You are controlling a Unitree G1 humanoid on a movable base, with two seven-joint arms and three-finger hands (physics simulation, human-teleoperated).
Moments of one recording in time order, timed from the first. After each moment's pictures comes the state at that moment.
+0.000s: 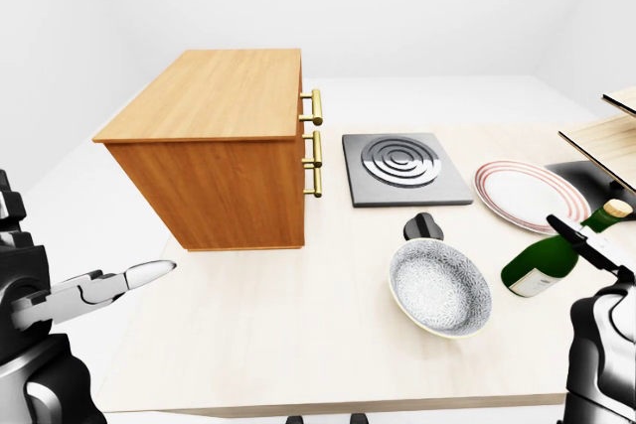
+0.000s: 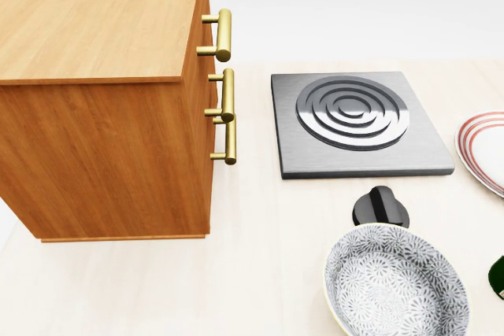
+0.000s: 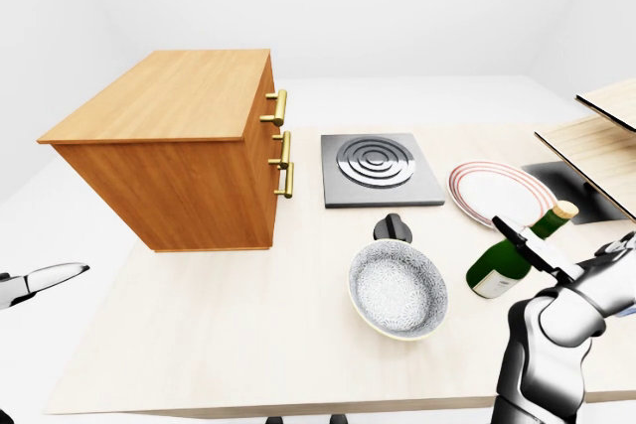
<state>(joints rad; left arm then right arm) 0.08 0.07 0.59 -0.86 -0.18 0.09 -0.08 -0.04 -0.24 -0.61 -0.22 0.19 0.09 -0.50</state>
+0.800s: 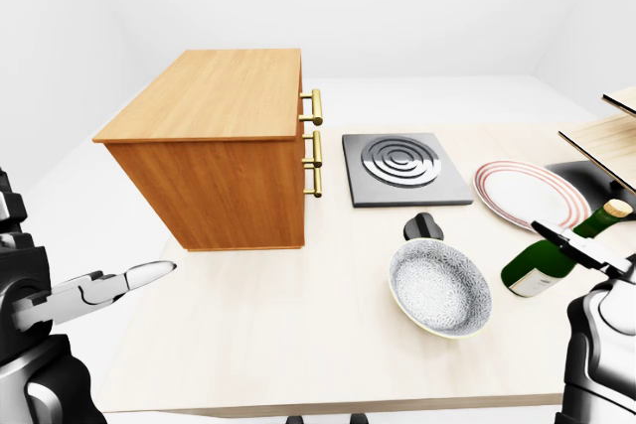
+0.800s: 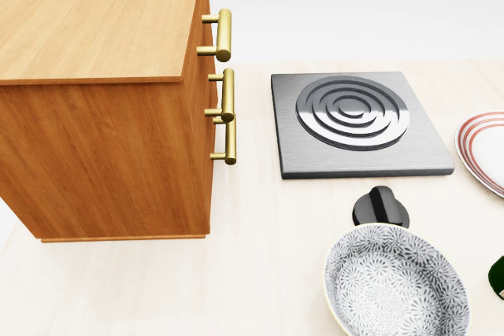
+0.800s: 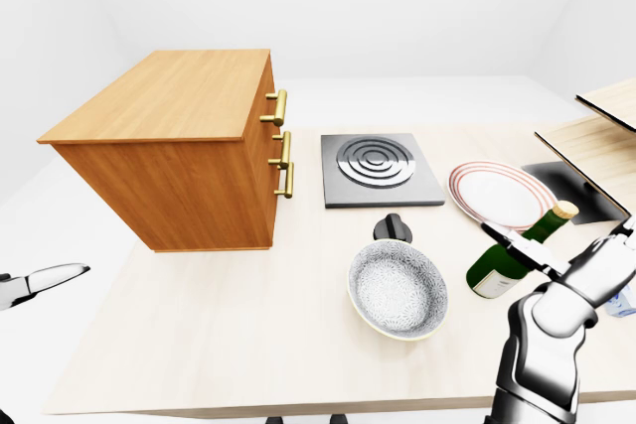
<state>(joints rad) 0.09 0.07 0.59 -0.86 -0.18 0.09 -0.09 -0.07 -0.27 -0.61 -0.11 0.05 0.09 -0.41</state>
